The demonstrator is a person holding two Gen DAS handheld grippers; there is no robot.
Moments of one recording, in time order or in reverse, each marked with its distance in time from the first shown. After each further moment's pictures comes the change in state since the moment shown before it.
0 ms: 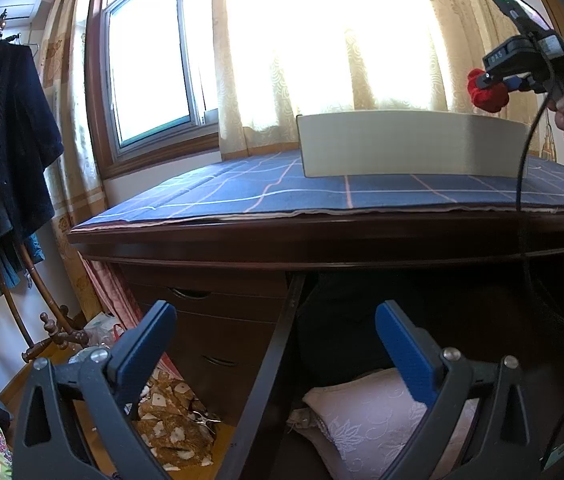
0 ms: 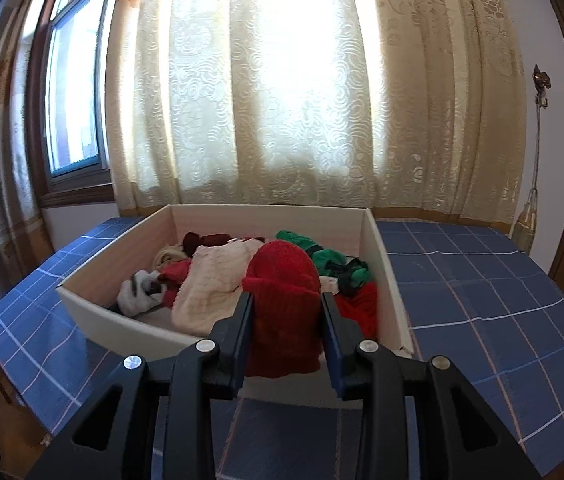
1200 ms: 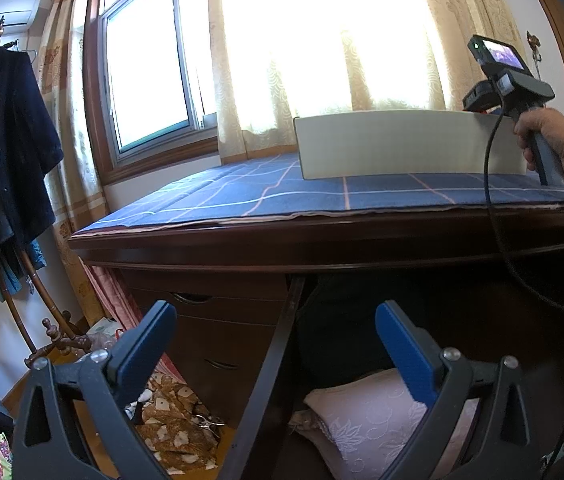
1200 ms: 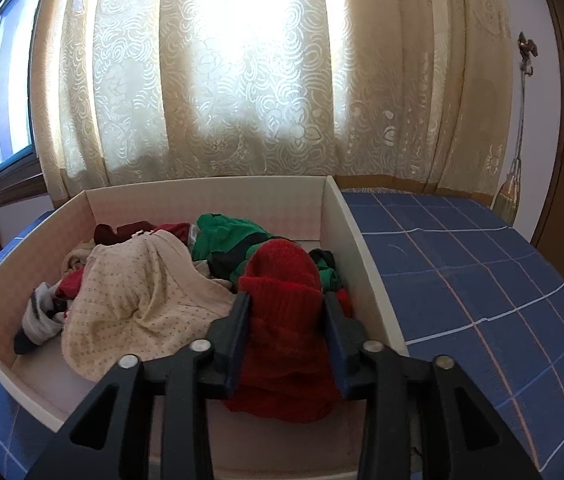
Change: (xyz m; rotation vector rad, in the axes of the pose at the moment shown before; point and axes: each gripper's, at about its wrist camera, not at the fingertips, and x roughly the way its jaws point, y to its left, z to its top) left arm -0.005 -0.001 -0.004 0.021 -0.014 0.003; right arm 0.097 -0.028 0.002 0.052 0.090 -0.164
